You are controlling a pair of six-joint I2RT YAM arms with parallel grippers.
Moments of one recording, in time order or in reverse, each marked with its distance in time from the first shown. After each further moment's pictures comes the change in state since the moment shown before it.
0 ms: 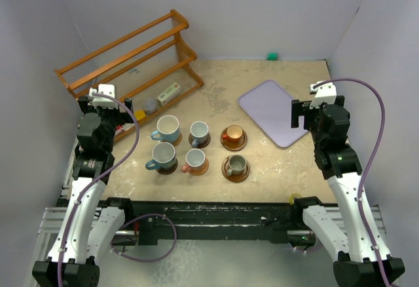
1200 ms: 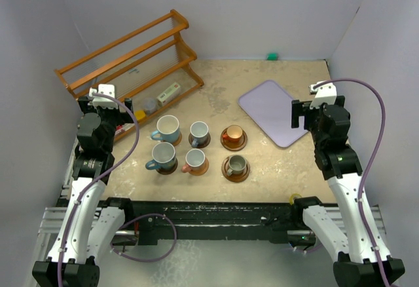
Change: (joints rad) left arm 0.000 0.000 0.000 0.000 0.000 0.001; right arm 0.000 -0.005 -0.001 0.000 0.000 -0.006
